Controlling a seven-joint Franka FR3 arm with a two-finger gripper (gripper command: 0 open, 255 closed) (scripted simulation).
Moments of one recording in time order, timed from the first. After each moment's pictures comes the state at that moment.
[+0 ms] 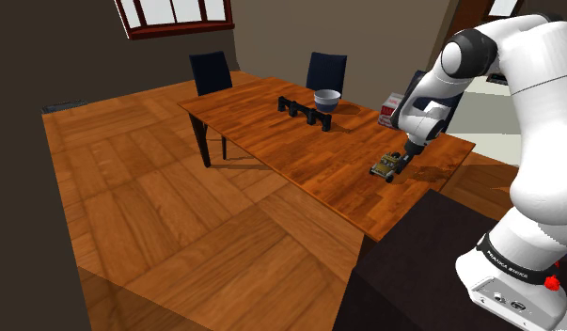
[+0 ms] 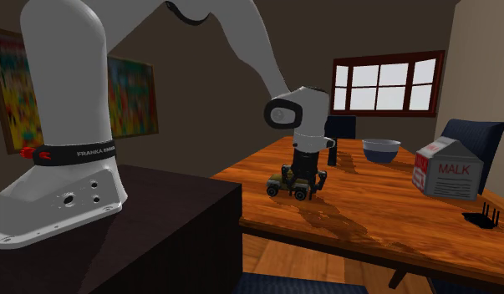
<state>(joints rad) -0.40 0.75 -0.34 -2.03 0.89 2.63 -1.57</state>
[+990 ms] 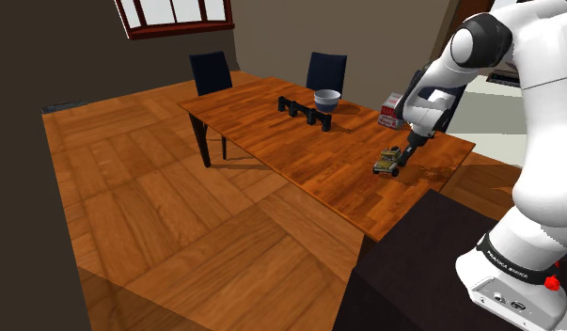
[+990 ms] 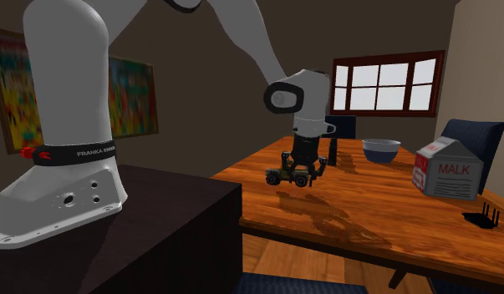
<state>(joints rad) -0.35 0.64 -0.40 -2.09 0.81 2.57 -1.51</state>
